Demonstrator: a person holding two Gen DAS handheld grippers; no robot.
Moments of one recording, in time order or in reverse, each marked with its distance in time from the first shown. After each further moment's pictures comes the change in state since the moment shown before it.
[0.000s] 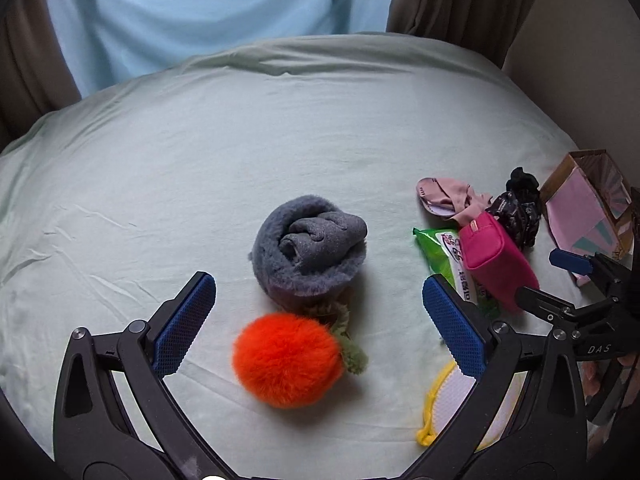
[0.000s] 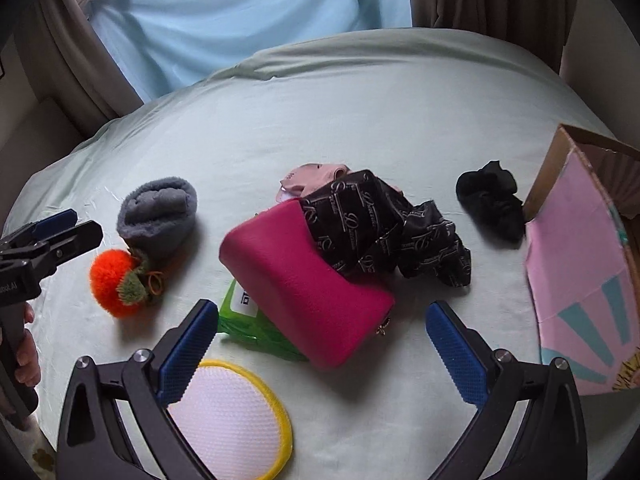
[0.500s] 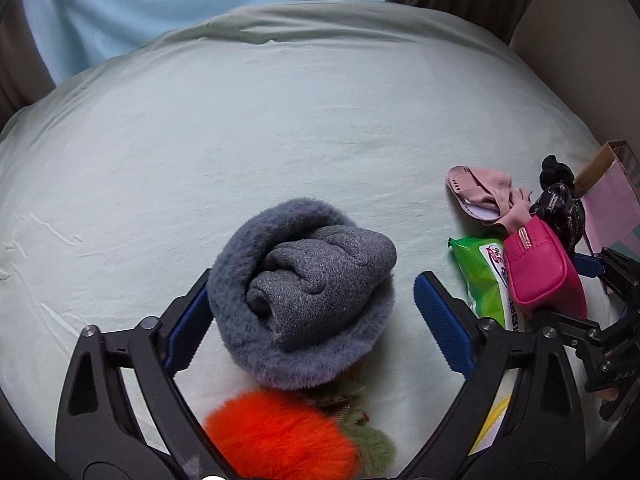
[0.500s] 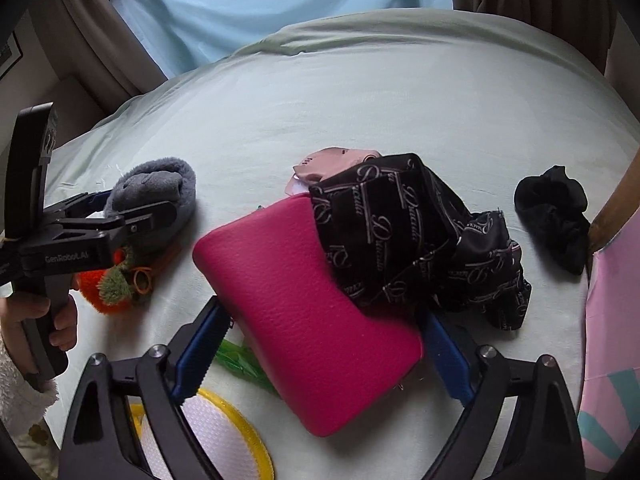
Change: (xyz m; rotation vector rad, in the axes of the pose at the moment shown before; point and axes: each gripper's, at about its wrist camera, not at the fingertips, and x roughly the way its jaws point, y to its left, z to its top) left arm 0.082 0.001 0.015 0.015 0.080 -0.018; right arm 0.038 -0.007 0.011 -0.075 0.052 0.104
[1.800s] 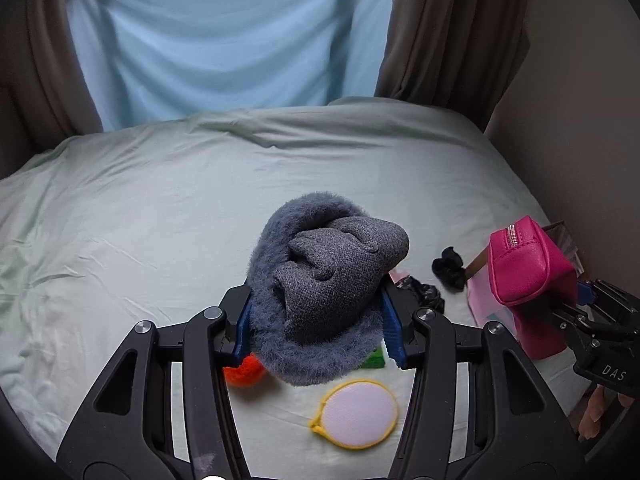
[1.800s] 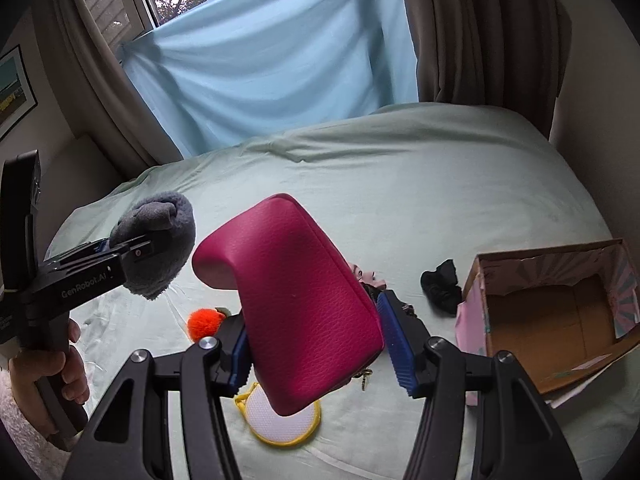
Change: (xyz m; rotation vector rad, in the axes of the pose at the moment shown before) left arm -0.241 -0.077 0.047 -0.113 -0.176 0.025; right arm -0.228 0.024 0.046 0.055 -0.178 -0.036
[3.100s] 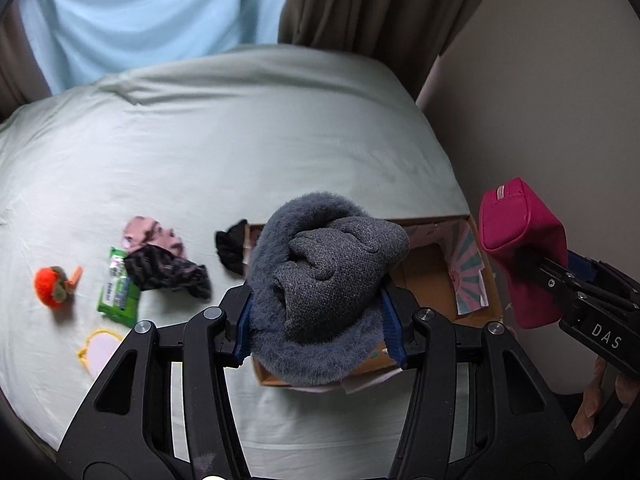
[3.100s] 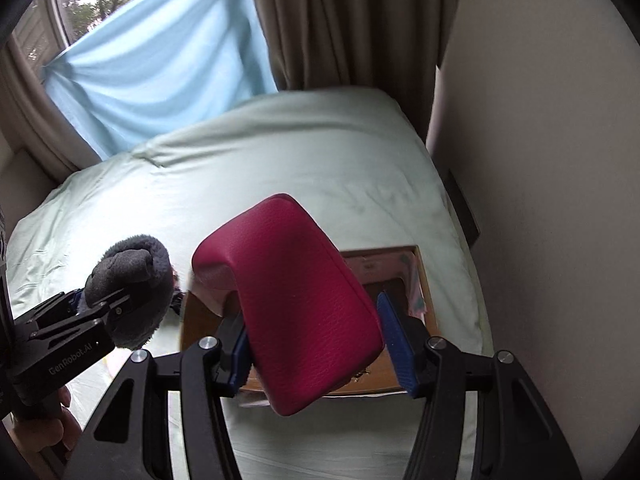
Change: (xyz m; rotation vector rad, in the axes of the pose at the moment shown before) left arm 0.081 -0.343 0.014 -0.068 0.212 -0.059; right arm -0.096 -0.297 0.045 0.067 0.152 -0.221
